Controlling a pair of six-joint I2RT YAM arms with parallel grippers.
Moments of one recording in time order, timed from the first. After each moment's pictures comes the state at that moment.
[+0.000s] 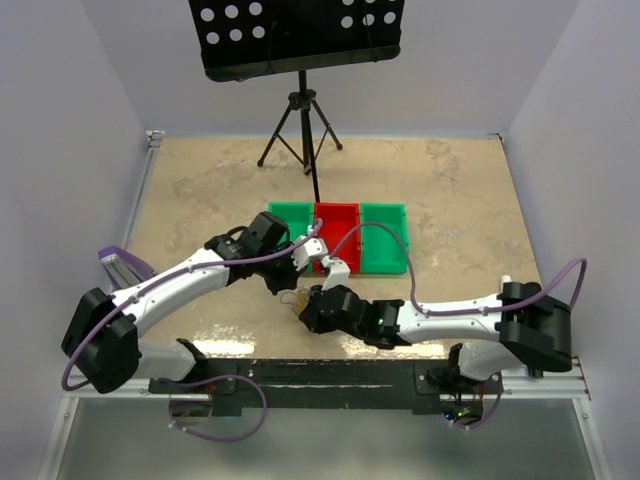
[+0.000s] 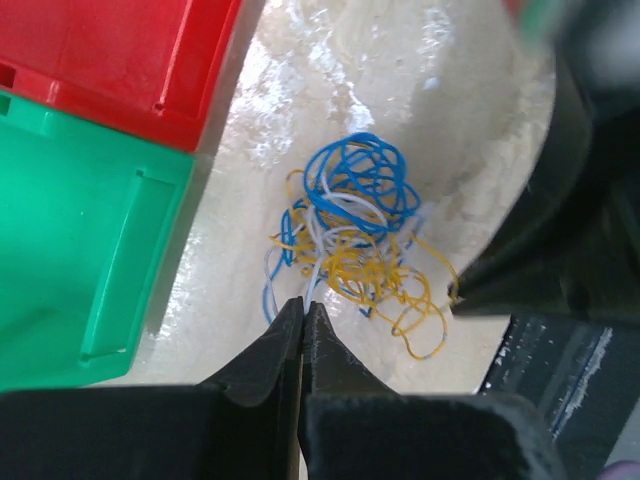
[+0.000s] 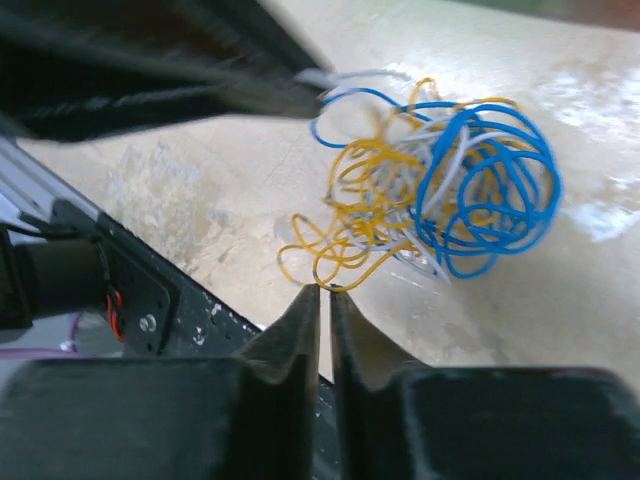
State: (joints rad) left arm -0.70 1.32 0.89 -0.57 0.36 0.36; right arm 1.28 1.42 0.68 0.10 0.33 0.97
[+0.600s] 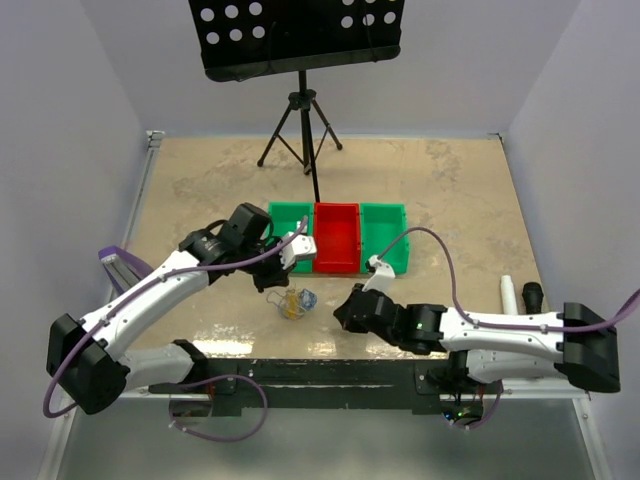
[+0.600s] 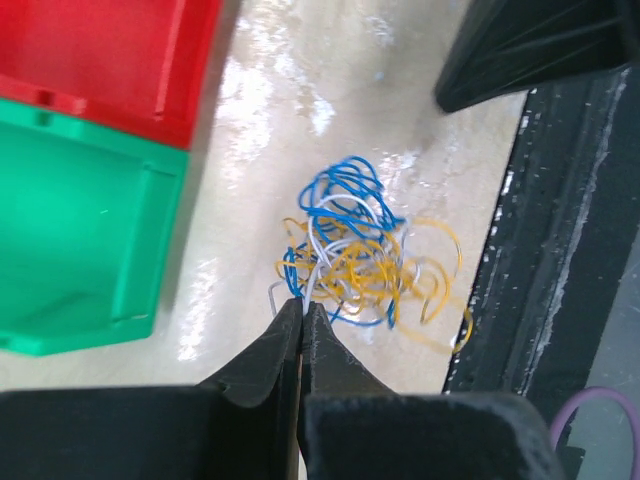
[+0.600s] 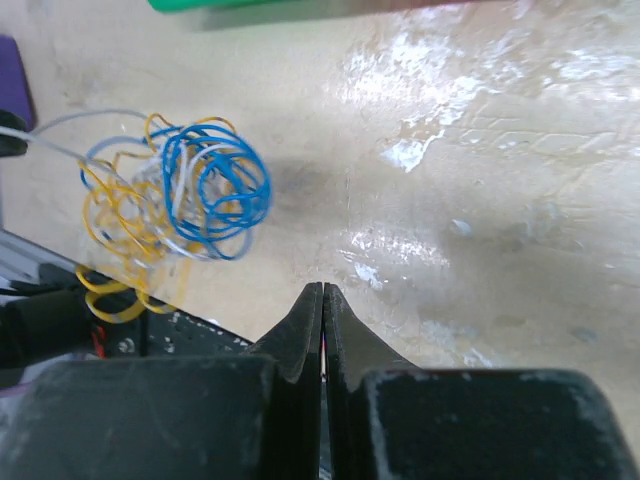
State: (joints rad) left arm -0.66 1.20 0.97 -0.76 0.47 0.48; right arm 1.27 1.13 0.54 -0.17 0.46 1.18
